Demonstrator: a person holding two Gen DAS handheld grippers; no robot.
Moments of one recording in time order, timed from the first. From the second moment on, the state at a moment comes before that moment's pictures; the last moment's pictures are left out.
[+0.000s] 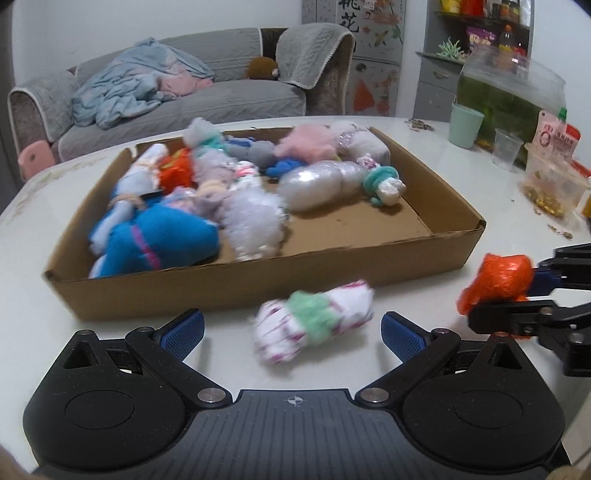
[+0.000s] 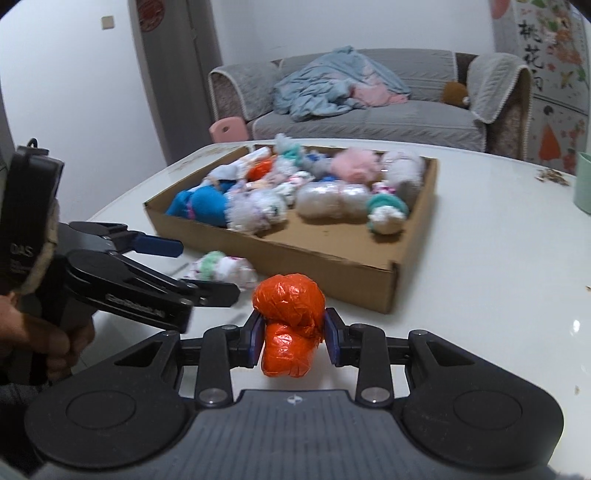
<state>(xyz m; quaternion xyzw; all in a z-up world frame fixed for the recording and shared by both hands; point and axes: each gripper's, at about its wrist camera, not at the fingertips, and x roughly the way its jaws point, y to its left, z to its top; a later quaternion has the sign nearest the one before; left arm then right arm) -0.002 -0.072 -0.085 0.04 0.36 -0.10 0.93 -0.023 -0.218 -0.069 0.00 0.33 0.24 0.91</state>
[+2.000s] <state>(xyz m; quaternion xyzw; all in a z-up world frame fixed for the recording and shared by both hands) 0.062 -0.089 0.034 0.07 0.31 -0.15 0.94 0.066 -0.216 0.032 -0.11 0.26 0.29 0.91</state>
